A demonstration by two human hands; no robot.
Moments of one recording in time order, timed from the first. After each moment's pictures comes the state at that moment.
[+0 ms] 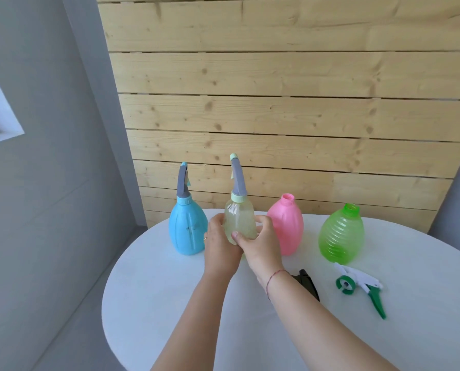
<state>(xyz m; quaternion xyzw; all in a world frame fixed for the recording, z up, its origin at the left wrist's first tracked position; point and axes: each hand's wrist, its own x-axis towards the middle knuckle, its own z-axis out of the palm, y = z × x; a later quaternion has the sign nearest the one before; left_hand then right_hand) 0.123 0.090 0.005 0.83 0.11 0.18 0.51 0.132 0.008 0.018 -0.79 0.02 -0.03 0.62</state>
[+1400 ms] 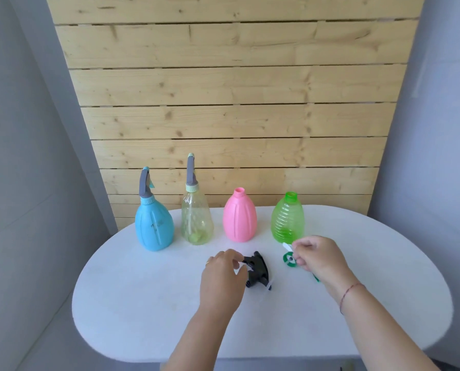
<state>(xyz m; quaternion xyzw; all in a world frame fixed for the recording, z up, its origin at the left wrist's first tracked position) 0.034 0.009 0.010 0.92 0.03 0.11 0.37 0.068 -0.179 0.032 -0.81 0.11 -0.03 0.58</state>
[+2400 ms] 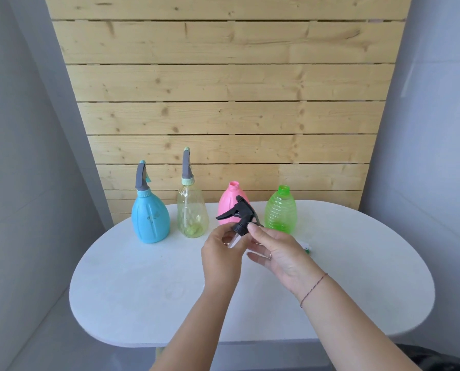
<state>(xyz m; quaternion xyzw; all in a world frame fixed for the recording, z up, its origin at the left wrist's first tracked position) 0.034 -0.012 0.025 0.74 0.07 0.18 0.64 0.040 -0.128 0.047 -0.59 0.00 0.14 0.79</state>
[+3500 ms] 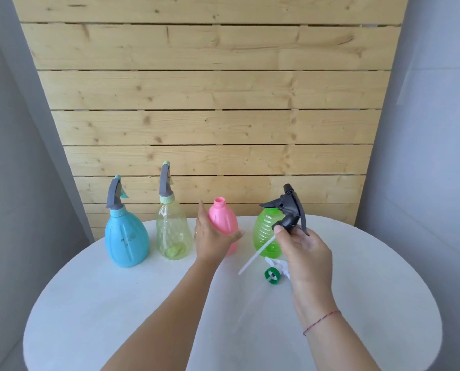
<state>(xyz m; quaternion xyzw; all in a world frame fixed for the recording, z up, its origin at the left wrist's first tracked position) 0.165 -0.013 0.007 0.82 0.08 0.15 0.54 0.068 -0.164 0.052 -0.61 0.10 -0.21 0.76</state>
